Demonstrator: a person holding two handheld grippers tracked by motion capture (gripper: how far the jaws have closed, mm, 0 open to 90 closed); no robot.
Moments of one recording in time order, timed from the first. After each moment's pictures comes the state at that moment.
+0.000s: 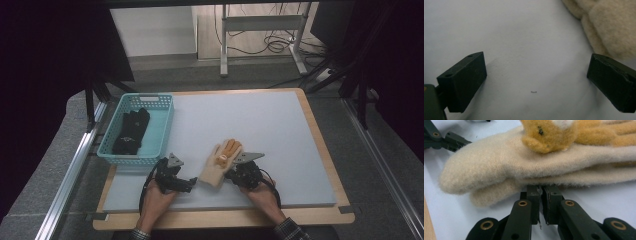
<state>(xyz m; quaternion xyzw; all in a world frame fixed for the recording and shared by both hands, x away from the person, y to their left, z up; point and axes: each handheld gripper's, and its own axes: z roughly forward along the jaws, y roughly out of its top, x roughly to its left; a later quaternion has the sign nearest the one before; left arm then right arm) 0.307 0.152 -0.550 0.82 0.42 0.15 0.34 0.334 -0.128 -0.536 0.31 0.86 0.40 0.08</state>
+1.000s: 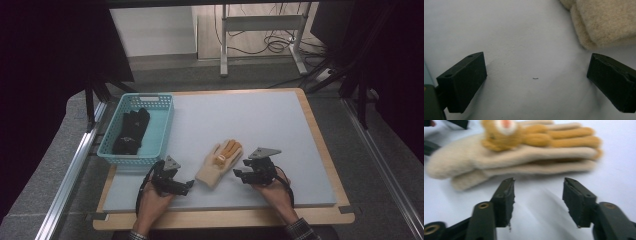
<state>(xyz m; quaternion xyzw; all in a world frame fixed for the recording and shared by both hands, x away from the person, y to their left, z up) 0.301 0.160 -0.551 0.83 0.42 0.15 0.34 0.341 -0.170 -0.520 0.34 0.84 0.40 0.12</state>
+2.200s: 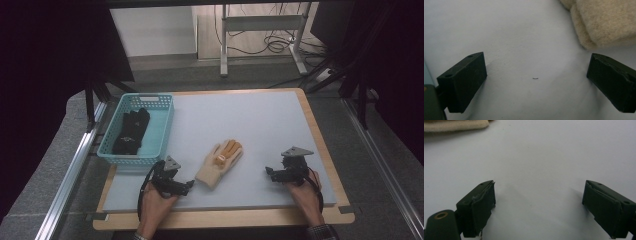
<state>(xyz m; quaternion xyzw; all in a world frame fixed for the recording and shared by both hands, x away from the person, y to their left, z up) 0.300 0.159 -0.551 0.83 0.42 0.15 0.35 0.354 -0.260 -0.532 0.42 0.82 0.34 0.21</state>
